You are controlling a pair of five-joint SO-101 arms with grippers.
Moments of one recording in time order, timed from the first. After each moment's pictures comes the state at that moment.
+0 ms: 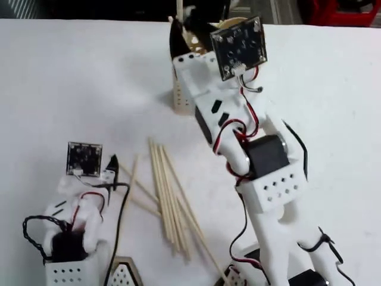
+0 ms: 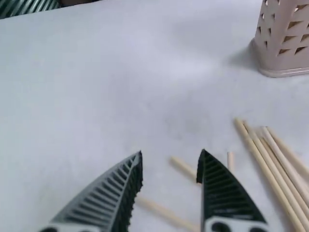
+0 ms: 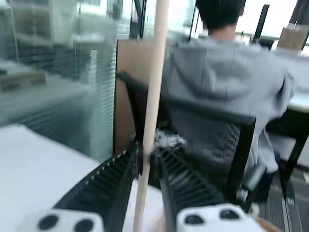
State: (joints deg) left arm -9.7 -102.5 88.8 56.7 -11.0; right arm -27.7 -32.0 11.6 24.3 7.3
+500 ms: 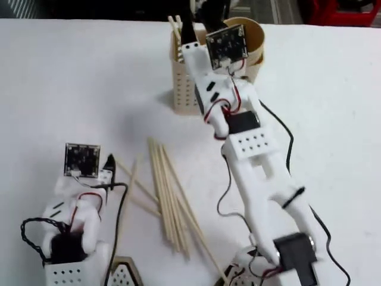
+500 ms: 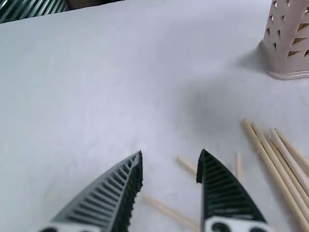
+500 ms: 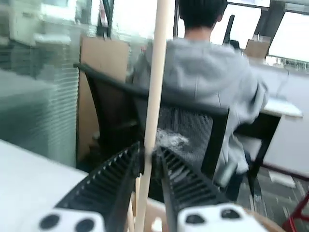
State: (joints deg) left arm -11.3 -103.6 89.2 56.7 -11.9; right arm -20.3 -12.2 22.1 -6.2 10.9
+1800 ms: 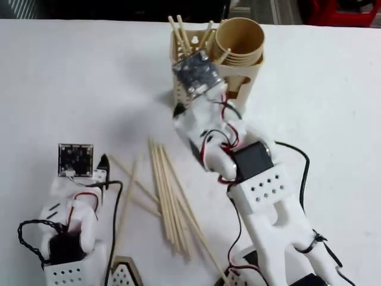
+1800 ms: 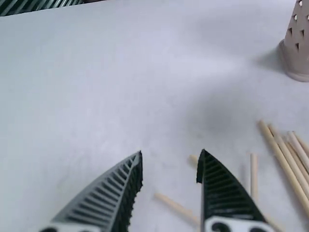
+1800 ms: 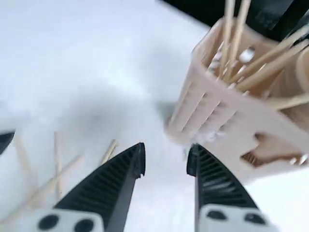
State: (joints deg) left arm -14.8 -103.6 89.4 56.7 -11.9; right arm -31.1 -34.1 22.6 60.5 11.0
